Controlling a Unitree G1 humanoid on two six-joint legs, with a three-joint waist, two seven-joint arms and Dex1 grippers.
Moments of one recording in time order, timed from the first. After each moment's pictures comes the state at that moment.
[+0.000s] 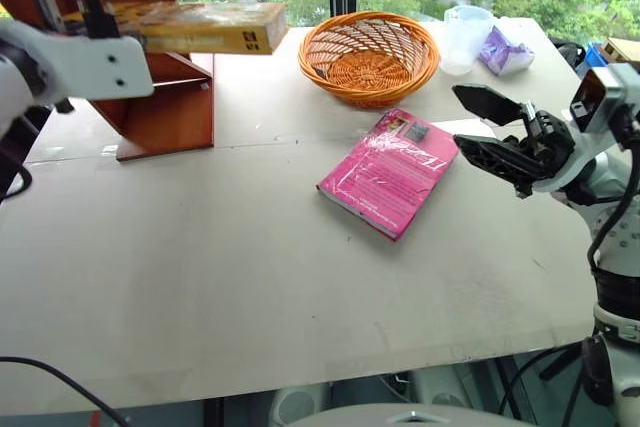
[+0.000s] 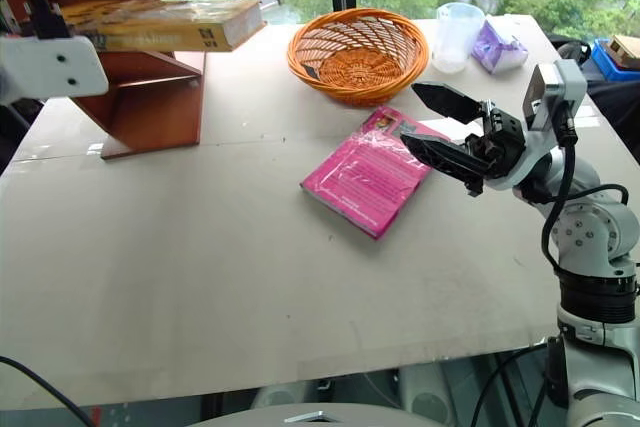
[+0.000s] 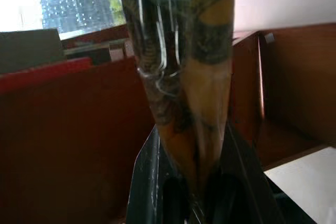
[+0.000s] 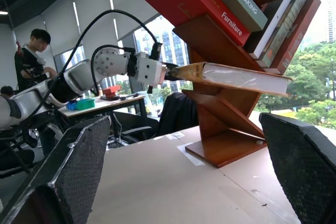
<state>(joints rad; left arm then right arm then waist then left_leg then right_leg) -0.70 1.44 -0.04 0.08 0.37 0.04 -0.70 -0.50 -0.53 -0.19 -0.22 1.03 0.54 1.02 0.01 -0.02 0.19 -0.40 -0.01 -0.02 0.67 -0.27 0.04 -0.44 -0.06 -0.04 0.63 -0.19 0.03</state>
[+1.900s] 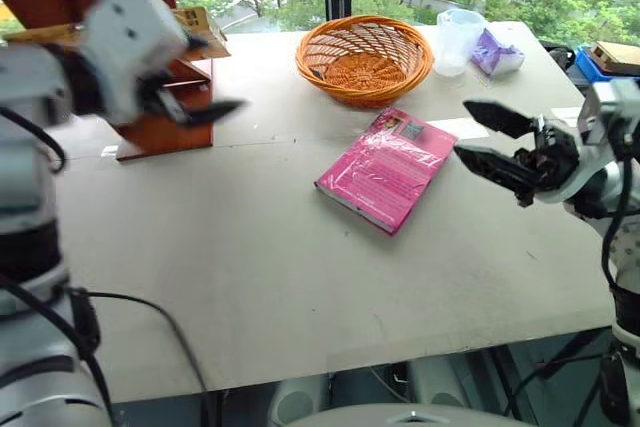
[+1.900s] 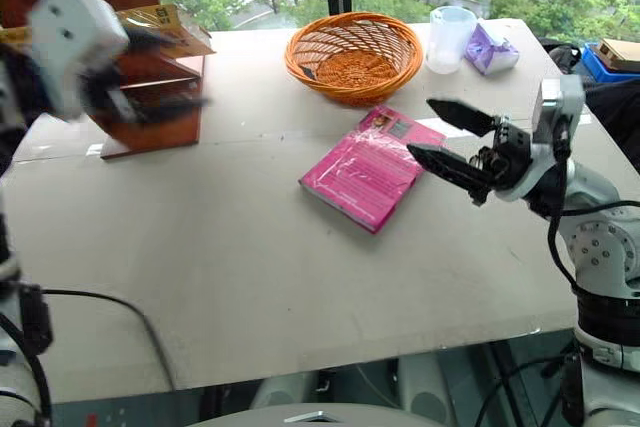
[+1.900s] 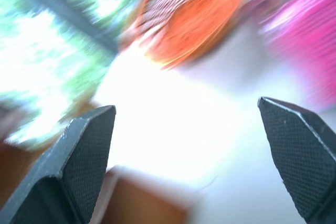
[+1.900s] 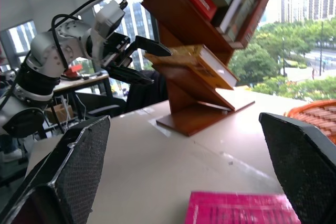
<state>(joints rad) -0.65 0.84 0.28 -0.41 -0.25 0.92 -1.18 -0.32 -0.61 -0.24 -0.29 0.94 0.53 0.96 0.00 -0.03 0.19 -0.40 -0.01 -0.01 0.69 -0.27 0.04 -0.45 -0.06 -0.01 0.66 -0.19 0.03</state>
